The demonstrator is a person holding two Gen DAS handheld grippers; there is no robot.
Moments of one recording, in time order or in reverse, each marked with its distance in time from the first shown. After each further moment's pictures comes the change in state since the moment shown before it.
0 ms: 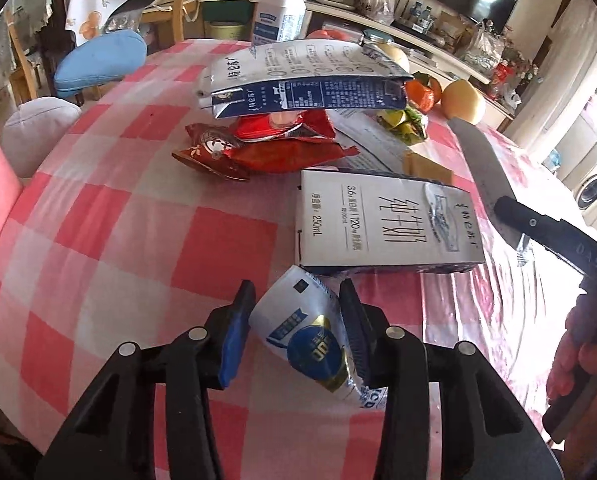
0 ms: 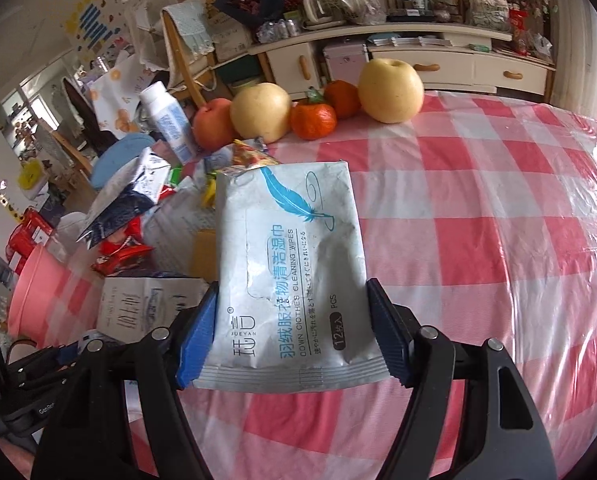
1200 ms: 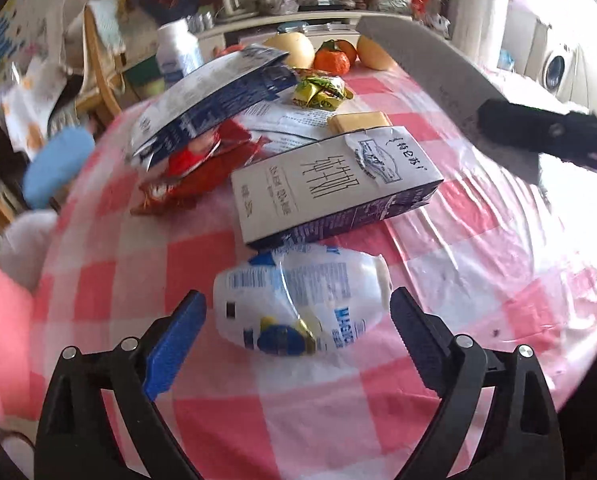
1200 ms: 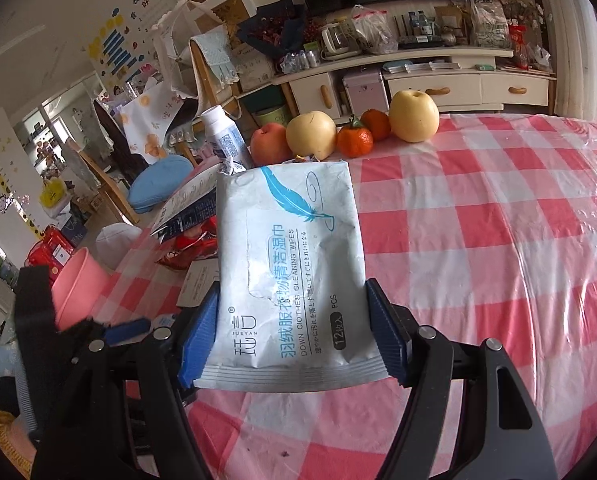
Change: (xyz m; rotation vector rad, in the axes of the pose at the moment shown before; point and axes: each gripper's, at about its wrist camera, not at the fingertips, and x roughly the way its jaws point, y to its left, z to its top) left arm -0.007 -0.041 -0.023 0.450 -0.035 0.057; right arm -0.060 0.044 -0.040 0.018 -0.124 0.066
